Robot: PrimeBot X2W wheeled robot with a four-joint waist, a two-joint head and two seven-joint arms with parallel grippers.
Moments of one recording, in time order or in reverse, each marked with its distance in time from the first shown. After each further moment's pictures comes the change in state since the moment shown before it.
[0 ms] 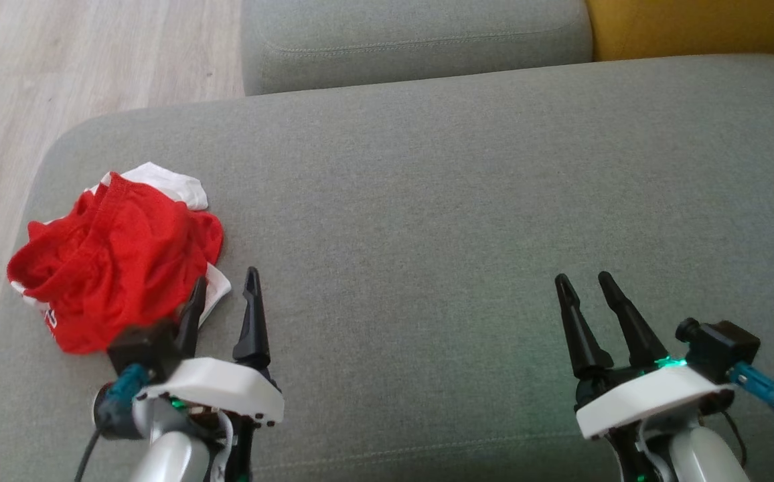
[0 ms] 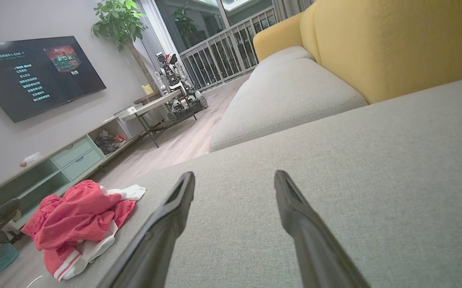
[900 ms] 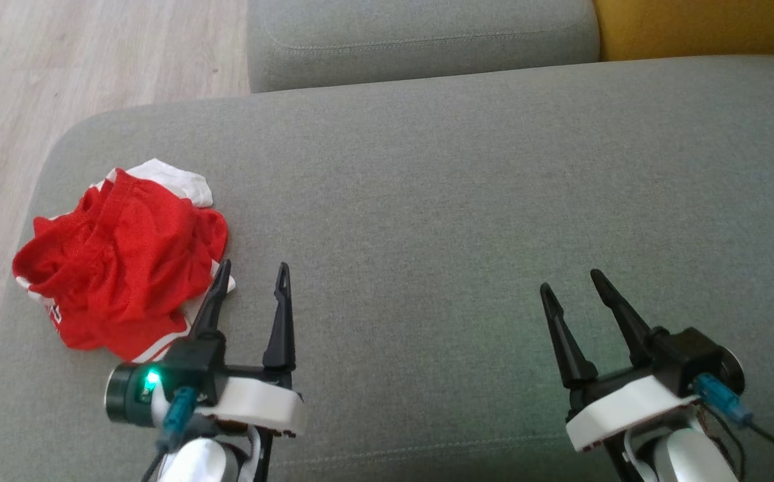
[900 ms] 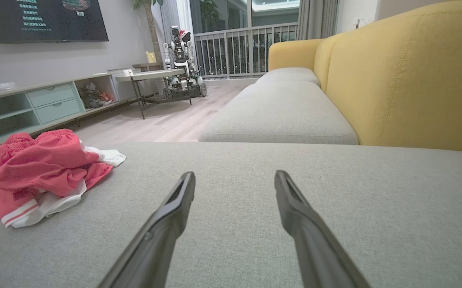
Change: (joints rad) left arm 0.002 -0.024 -0.026 -0.004 0.281 -0.037 -0.074; right arm -0.001 -0.002 0.008 0.000 -0.325 0.000 -0.079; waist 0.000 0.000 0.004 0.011
